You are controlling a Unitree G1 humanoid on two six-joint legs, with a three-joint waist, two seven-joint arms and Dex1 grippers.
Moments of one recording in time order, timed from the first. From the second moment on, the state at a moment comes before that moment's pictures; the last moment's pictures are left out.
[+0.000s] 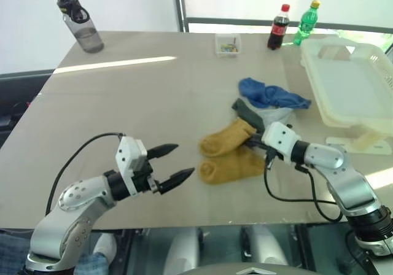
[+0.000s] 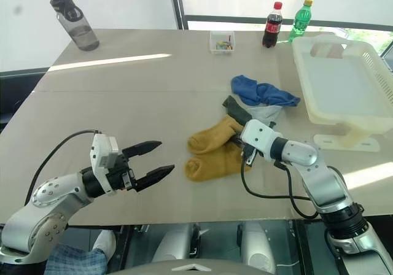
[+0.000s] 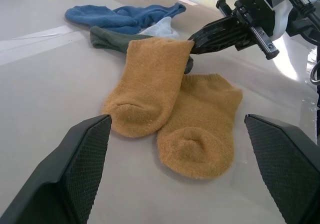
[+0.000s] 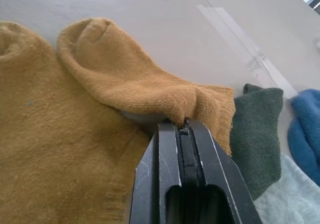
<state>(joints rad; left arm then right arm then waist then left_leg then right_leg) 0.16 0.68 0.19 -0.54 -0.66 0.45 -0.83 -0.27 -0.58 0.22 -0.31 0.04 0.32 0.75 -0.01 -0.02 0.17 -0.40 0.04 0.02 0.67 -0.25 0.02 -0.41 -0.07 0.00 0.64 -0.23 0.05</state>
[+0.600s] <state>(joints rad) 0.00 0.56 0.02 -0.38 -0.50 0.54 -0.66 -0.27 -0.56 0.23 -0.27 -0.02 0.27 0.74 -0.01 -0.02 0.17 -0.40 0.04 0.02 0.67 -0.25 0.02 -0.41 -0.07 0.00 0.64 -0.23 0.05</state>
